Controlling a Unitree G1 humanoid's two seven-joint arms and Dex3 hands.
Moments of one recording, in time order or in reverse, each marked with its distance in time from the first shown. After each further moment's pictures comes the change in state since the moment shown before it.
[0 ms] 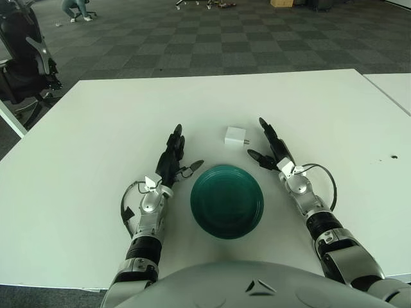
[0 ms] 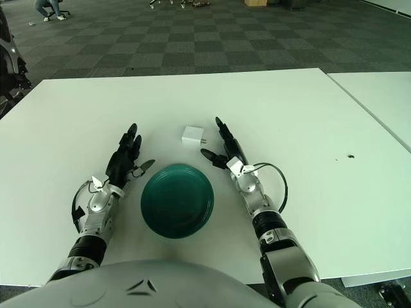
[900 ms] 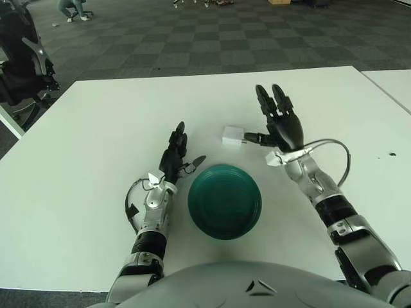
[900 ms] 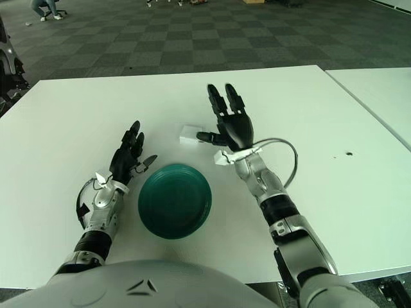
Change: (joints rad) left arm -0.046 -0.024 0.011 0.045 -0.013 -0.005 0.008; right arm -0.158 -0.094 0.163 -0.372 -0.628 0.168 -0.442
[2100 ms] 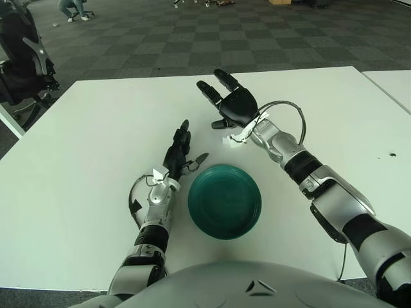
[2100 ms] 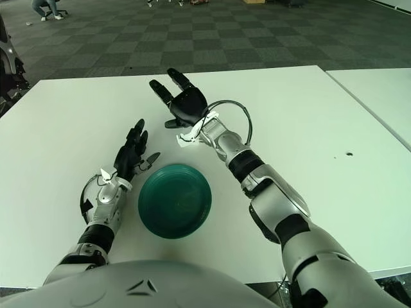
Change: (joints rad) left arm -0.056 0.001 0.001 0.085 0.018 -0.039 -0.016; right arm -0.401 0.123 0.332 0.355 -0.268 0.174 0.136
